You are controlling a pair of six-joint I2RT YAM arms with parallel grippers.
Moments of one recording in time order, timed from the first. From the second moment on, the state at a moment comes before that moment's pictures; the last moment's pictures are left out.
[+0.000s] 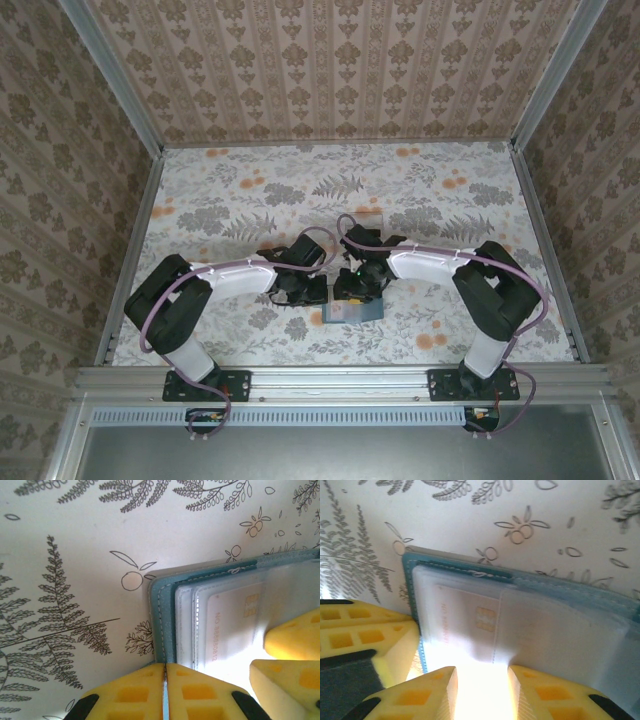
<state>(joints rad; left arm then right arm) -0.84 1.64 0.84 -0.39 0.29 -0.78 0.71 1.73 1.00 -0.55 -0.34 0.75</state>
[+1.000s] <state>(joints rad) -0.84 1.66 0.86 -0.39 0.31 -0.78 0.73 1.66 1.02 -0.78 -0.13 0.71</state>
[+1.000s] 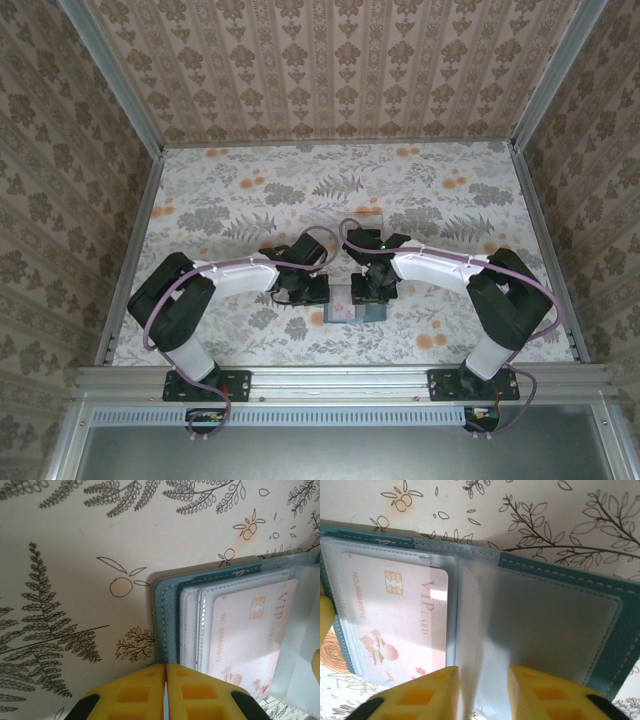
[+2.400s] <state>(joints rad) -0.84 1.67 0.86 -0.39 0.32 -0.78 0.72 1.65 1.01 -0.83 0.03 0.65</state>
